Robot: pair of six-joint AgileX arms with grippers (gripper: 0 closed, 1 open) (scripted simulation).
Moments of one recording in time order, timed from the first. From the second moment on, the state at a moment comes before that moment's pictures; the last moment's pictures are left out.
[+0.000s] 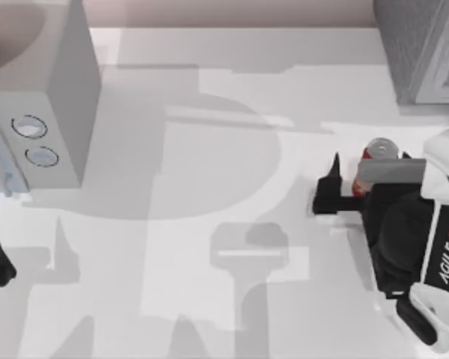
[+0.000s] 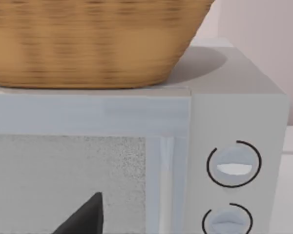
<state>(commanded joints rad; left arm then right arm) 0.00 0.00 0.00 0.00 0.00 0.00 0.49 2.36 0.58 1.66 0.52 0.07</state>
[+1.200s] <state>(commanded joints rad) 0.00 0.00 0.00 0.00 0.00 0.00 0.49 2.36 0.58 1.66 0.52 0.07</state>
